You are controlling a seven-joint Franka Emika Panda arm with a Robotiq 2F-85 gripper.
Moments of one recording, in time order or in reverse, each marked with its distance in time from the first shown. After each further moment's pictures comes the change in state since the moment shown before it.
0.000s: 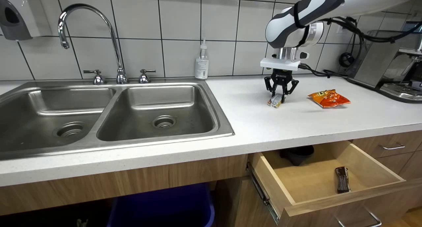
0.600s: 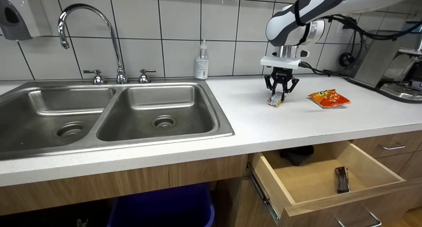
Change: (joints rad) arm 0.001 -0.017 0.000 -0.014 0.000 0.010 0.000
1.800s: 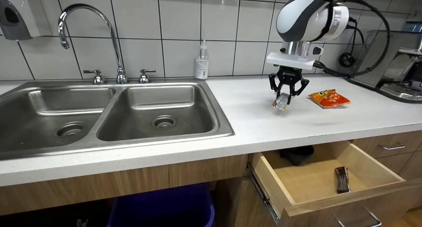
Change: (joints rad) arm 0.074 -0.389 0.000 -0.628 0.000 0.291 0.003
